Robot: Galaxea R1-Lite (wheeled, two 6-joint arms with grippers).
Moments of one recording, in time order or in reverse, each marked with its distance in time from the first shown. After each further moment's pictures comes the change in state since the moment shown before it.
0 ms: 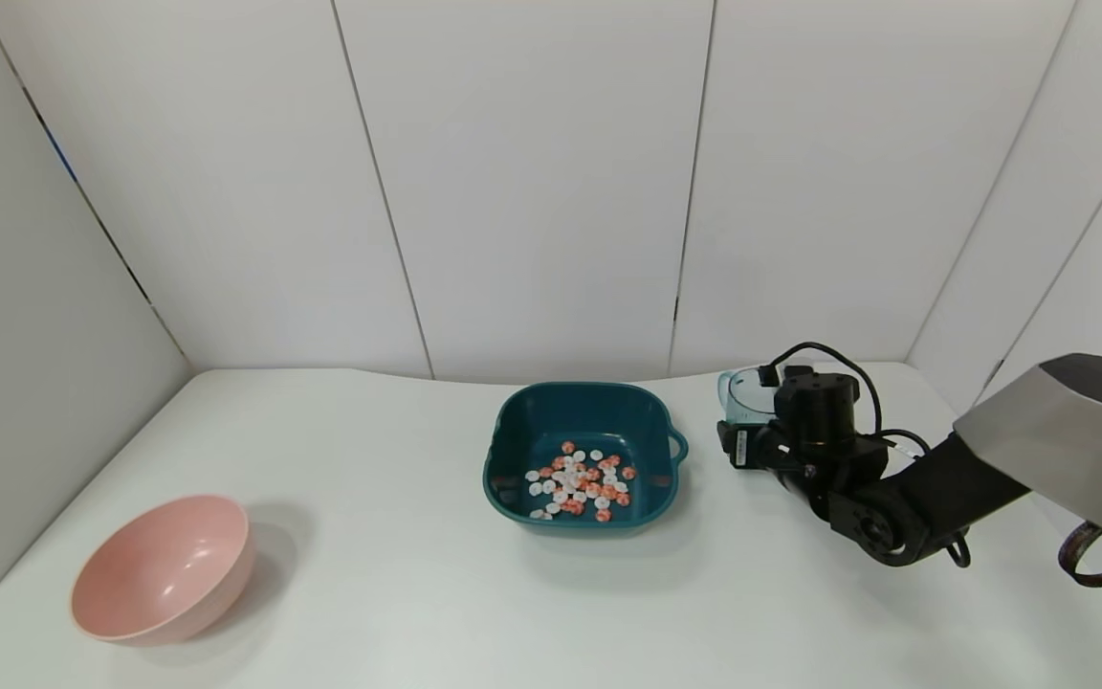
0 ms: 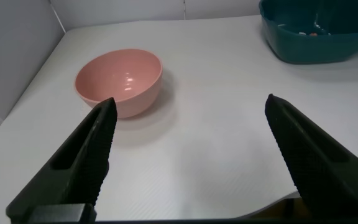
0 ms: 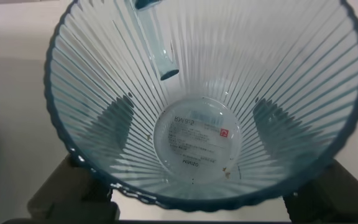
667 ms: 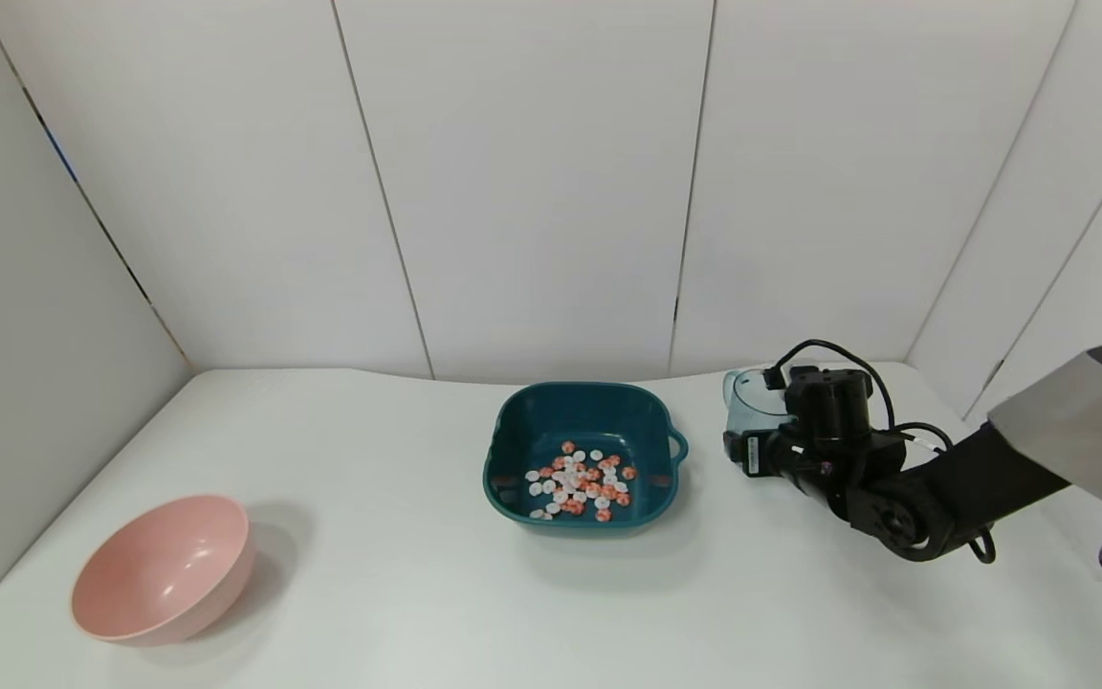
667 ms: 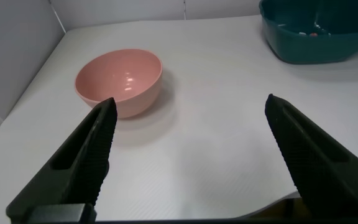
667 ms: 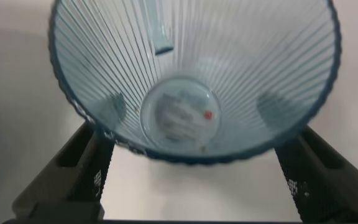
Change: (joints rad) left arm 0.000 0.000 0.000 0.000 0.000 0.000; right arm -0.017 -0.060 0.028 0.109 0.018 -0.042
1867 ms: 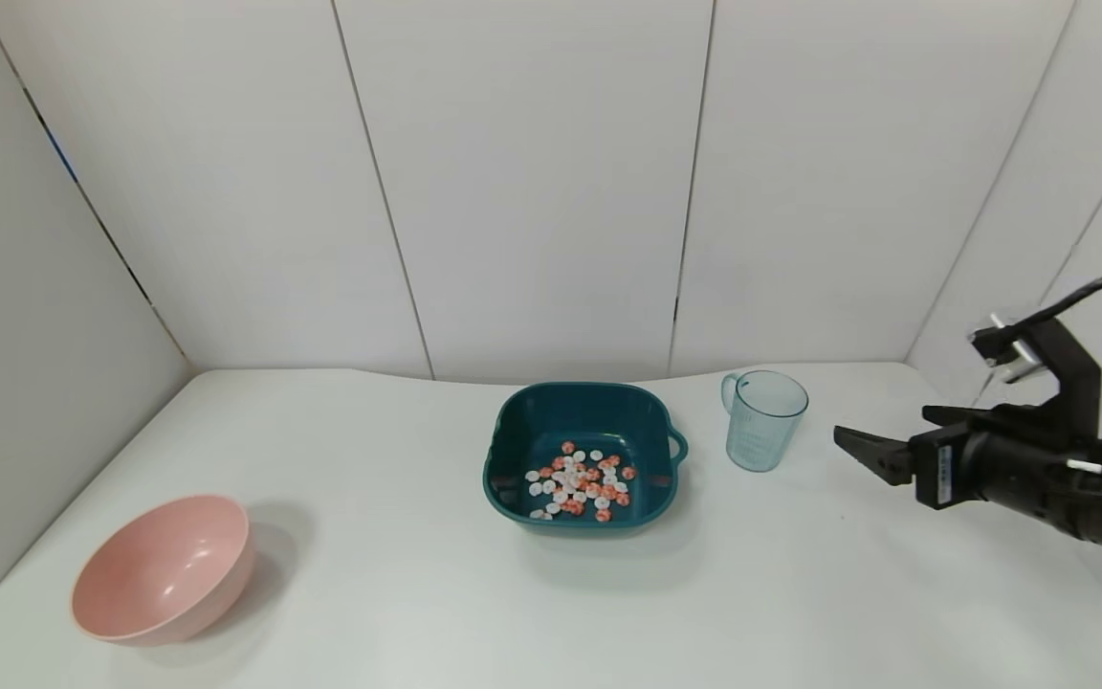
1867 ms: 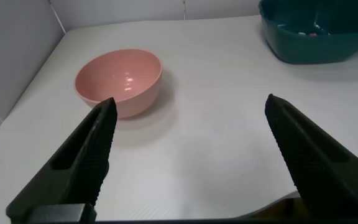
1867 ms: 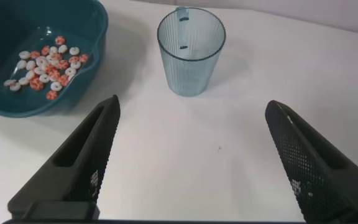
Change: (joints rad) left arm 0.000 0.000 0.000 0.000 0.000 0.000; right arm -0.083 -0.709 0.416 0.177 0.308 -0.154
